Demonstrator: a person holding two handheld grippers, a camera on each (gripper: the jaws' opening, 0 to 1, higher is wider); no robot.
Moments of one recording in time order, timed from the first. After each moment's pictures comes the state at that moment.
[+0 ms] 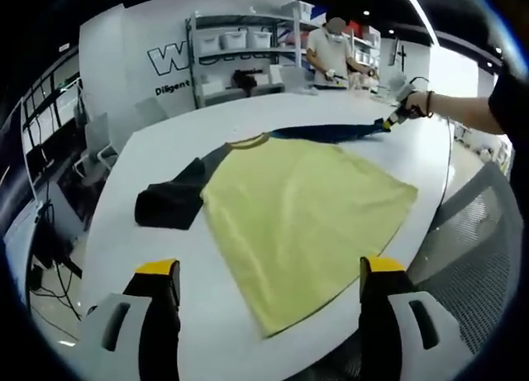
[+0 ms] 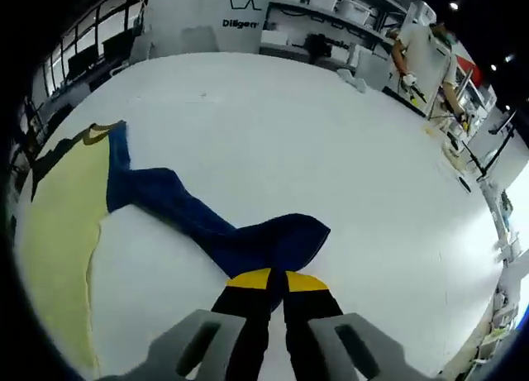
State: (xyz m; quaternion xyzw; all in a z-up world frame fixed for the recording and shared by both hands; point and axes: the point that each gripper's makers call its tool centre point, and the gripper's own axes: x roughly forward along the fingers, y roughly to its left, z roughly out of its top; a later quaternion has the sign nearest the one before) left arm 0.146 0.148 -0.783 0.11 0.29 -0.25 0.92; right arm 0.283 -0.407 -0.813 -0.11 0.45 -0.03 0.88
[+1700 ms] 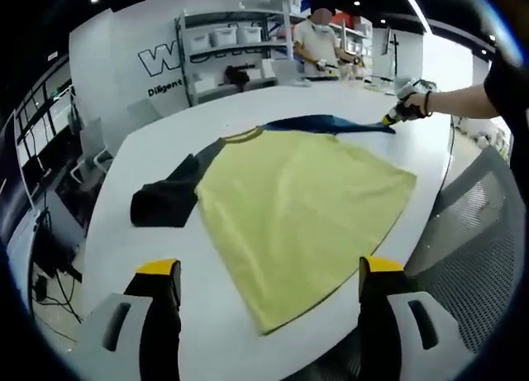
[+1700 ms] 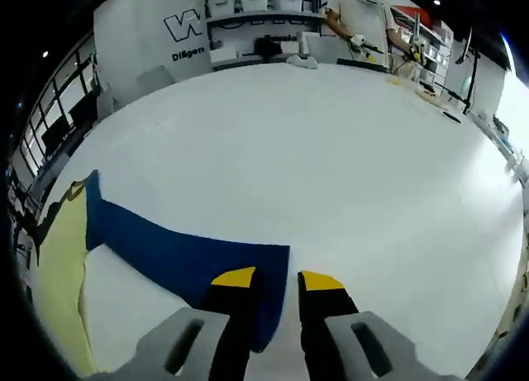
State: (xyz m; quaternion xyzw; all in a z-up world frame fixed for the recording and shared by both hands) left arm 0.142 0.143 -0.792 0.13 0.31 -0.26 0.91; right arm 0.291 -0.459 -0.869 0.06 0.42 -0.11 0.90
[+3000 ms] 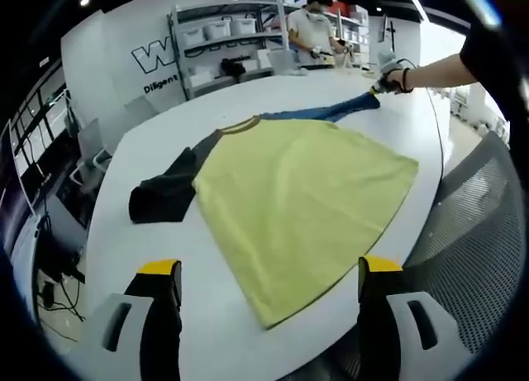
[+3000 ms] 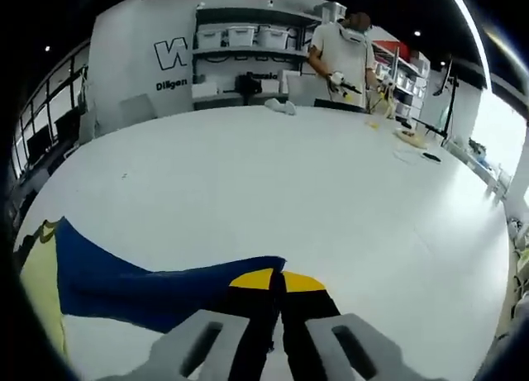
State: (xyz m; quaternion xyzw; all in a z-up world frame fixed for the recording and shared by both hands) left arm 0.140 0.144 -0.801 0.16 0.32 -0.26 0.90; right arm 0.361 -0.502 -0.830 0.03 0.32 -0.18 0.93
